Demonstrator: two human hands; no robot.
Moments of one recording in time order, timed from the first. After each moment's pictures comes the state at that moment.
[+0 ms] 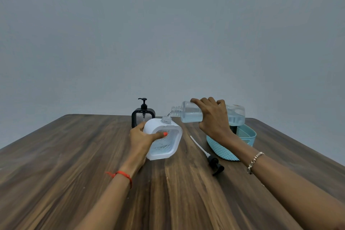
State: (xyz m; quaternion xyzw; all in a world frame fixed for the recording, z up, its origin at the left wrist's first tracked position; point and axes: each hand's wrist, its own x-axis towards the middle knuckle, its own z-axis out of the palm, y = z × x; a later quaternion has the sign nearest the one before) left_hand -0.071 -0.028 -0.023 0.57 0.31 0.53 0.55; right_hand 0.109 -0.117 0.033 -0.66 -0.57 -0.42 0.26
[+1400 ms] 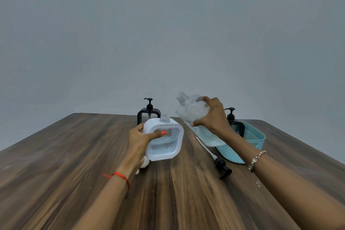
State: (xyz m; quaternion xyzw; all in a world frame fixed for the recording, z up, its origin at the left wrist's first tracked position) left_hand -0.084 -0.005 -0.032 0.52 0.25 0.52 0.63; right_hand 0.106 -0.100 0.037 -0.68 -0.55 -0.11 0.47
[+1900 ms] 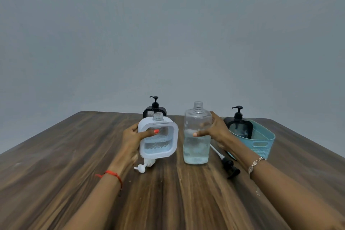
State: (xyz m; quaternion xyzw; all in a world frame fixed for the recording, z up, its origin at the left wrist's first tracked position) left_hand -0.110 0.019 -0.038 0.50 0.21 0.52 0.66; right_hand 0.120 -0.079 -0.004 -0.62 -0.48 0.21 0.58
